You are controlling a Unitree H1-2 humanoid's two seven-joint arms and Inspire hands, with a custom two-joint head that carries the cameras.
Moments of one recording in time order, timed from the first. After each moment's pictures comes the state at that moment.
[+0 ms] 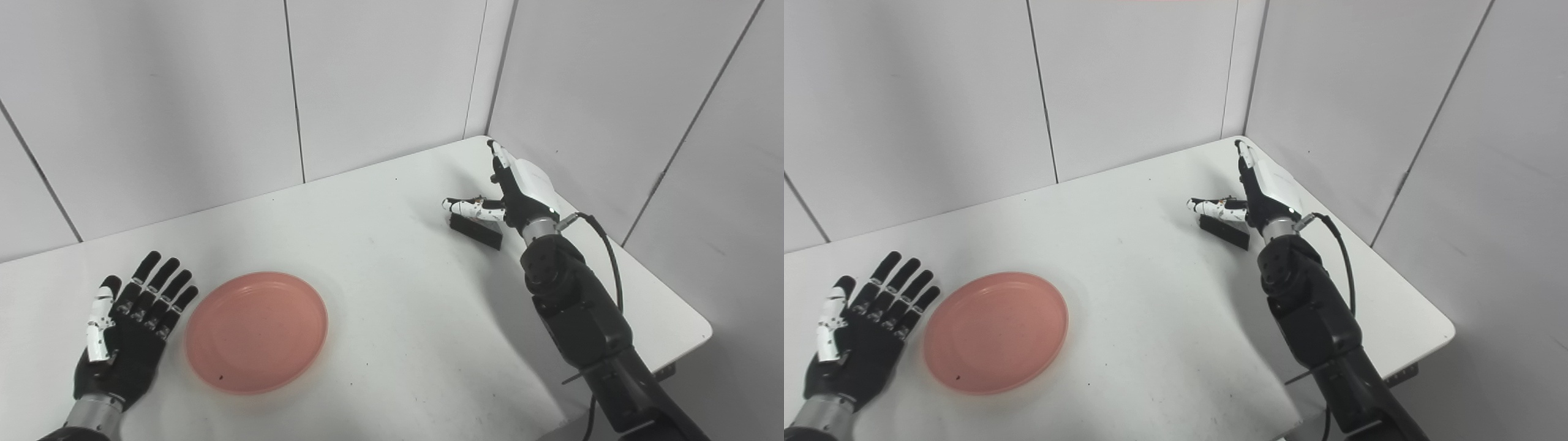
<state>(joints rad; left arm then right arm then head) -0.47 0.00 0.12 0.47 -0.51 0.25 -0.43 -0.30 -0.53 -0.15 0.06 -0.57 0.44 0.02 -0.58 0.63</state>
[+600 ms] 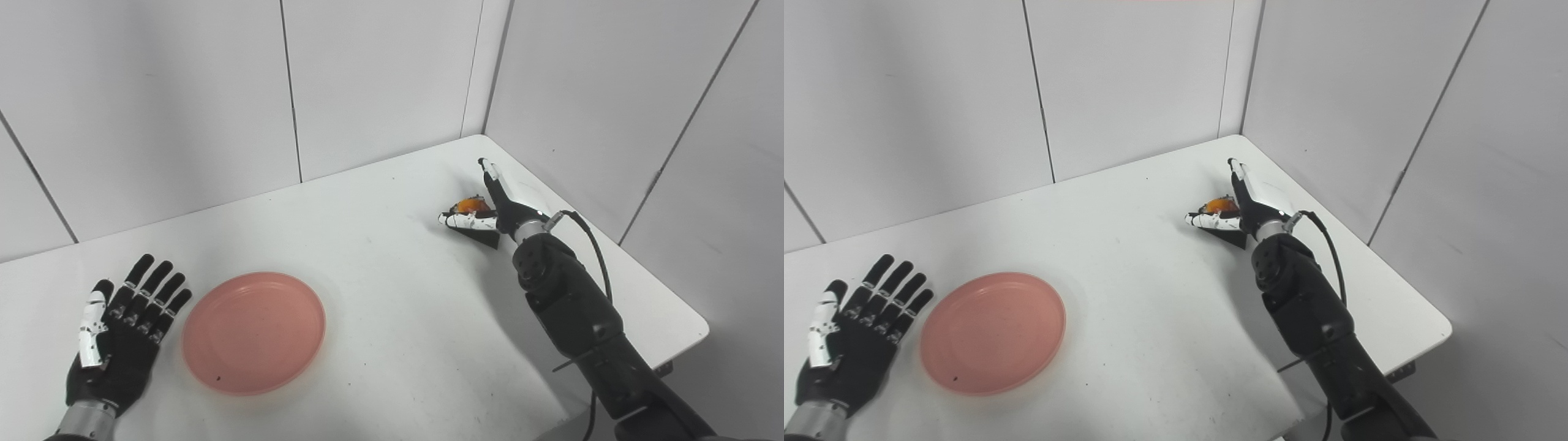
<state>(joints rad) -0.46 0.00 0.12 0.44 -0.51 0.26 -0.42 -0.33 -0.56 -0.10 0.14 -0.67 0.47 0.12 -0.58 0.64</state>
